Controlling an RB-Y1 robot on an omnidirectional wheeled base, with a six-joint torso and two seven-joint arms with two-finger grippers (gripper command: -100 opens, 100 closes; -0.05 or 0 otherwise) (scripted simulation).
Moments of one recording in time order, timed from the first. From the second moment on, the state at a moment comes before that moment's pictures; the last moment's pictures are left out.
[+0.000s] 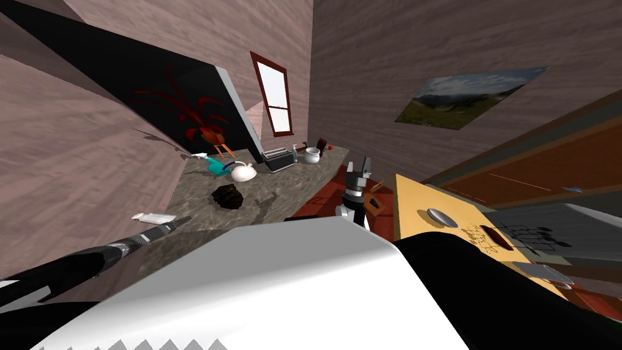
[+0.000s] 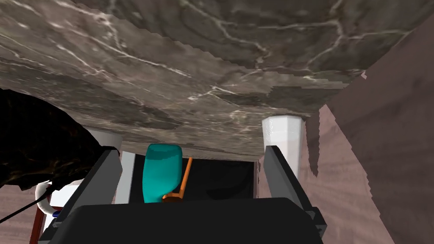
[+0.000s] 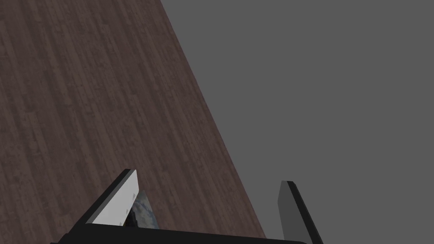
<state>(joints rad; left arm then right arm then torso) 0.95 1.40 0.05 -1.44 0.34 -0.14 -0.17 0.54 0.00 0.01 -2.36 -0.04 -0.54 0.03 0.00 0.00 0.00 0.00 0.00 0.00</state>
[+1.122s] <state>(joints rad) 0.98 1.44 0.01 -1.29 0.55 0.10 0.03 0.54 0.00 0.01 -2.36 -0.04 -0.54 0.03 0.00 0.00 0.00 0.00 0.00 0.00</state>
